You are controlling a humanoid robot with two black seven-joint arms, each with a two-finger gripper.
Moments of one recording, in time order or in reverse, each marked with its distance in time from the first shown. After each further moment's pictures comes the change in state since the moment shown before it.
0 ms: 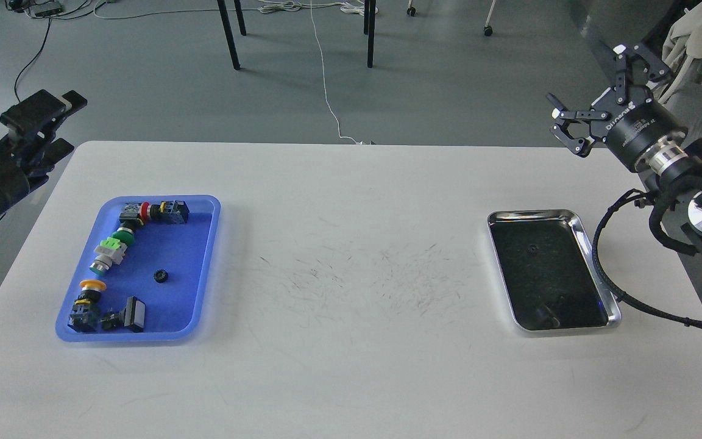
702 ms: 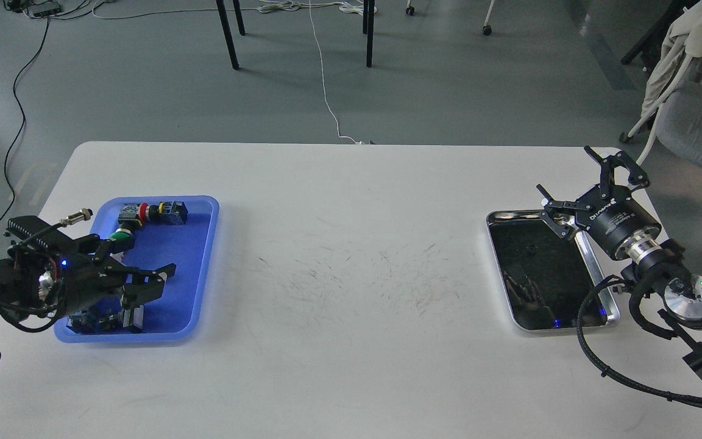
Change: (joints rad) left arm -0.001 -0.310 0.209 0.347 1.073 0.027 -0.063; right arm -0.112 0.051 -0.071 -0.052 0.007 0.001 0.007
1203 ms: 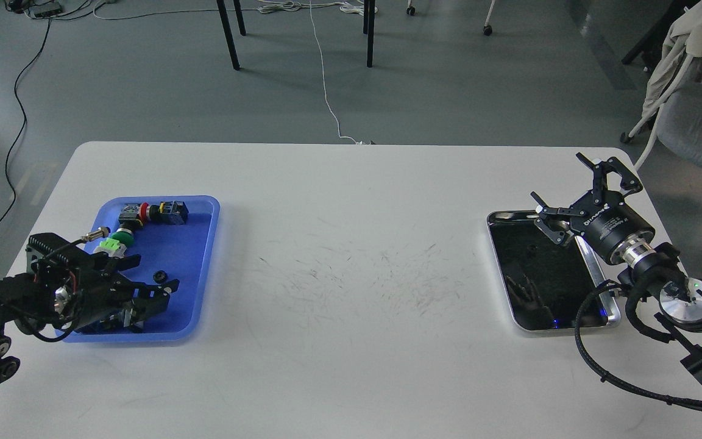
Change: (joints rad) left arm -0.003 -0.107 0.043 0.152 0.003 0.001 -0.018; right arm 0.005 -0.001 -0.016 0.002 0.000 -0.003 0.004
